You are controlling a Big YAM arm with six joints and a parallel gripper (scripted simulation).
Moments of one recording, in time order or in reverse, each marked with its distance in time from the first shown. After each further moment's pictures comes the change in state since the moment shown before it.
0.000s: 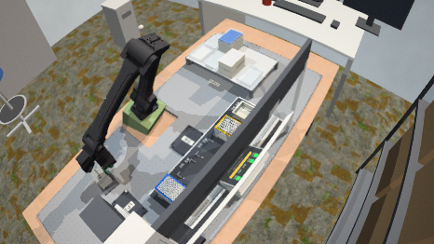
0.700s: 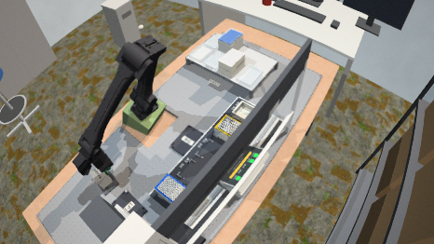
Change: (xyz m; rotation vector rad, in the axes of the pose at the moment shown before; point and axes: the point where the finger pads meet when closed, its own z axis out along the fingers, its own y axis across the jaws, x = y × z) arm -0.018 -0.001 0.001 0.000 0.005 0.003
